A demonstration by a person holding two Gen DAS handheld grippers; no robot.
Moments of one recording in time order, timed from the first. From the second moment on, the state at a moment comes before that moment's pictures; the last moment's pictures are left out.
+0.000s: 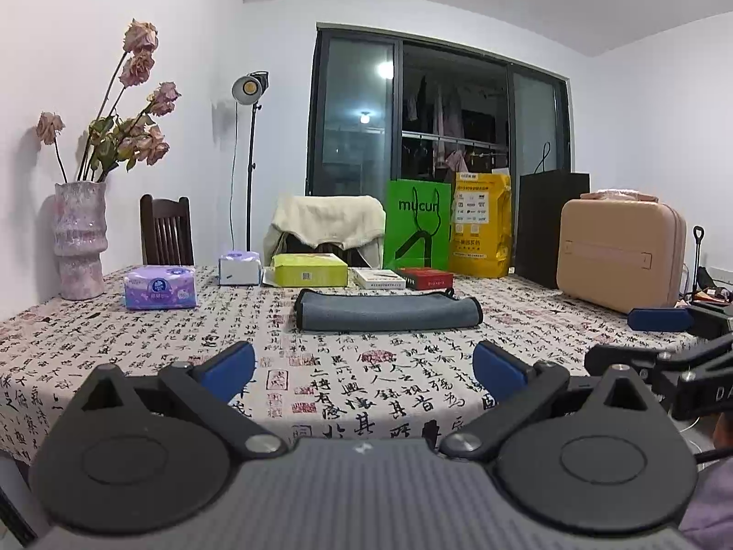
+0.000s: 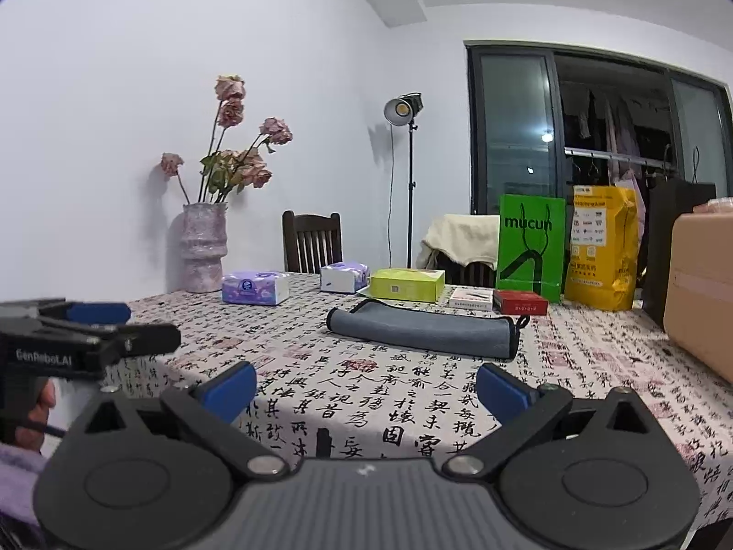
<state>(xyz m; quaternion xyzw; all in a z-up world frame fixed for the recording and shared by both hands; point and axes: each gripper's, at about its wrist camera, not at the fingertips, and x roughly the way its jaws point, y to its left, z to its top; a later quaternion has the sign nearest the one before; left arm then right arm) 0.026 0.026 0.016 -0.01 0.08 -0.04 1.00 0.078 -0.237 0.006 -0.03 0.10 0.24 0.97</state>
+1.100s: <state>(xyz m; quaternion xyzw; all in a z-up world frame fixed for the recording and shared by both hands) 0.021 0.024 0.019 0.00 0.07 -0.05 1.00 0.076 -0.237 0.006 -0.02 0.10 0.23 0.97</state>
